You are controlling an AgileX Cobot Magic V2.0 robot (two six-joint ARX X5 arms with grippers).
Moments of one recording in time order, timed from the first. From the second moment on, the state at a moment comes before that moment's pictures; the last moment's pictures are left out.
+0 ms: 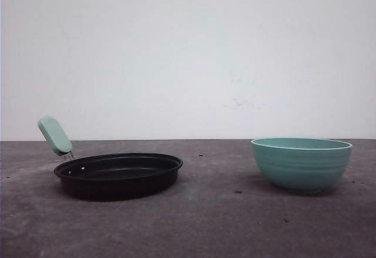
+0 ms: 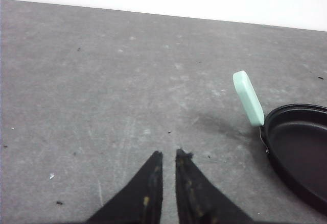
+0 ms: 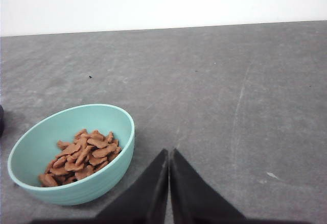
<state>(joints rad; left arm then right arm) -0.09 0.00 0.06 -0.26 -0.05 -0.10 0.05 0.00 0.02 -0.17 -0.18 0.14</state>
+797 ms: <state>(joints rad) -0.09 0.02 0.16 -0.31 0.13 -0.50 0.05 0.01 0.10 -0.11 -0.28 0.45</state>
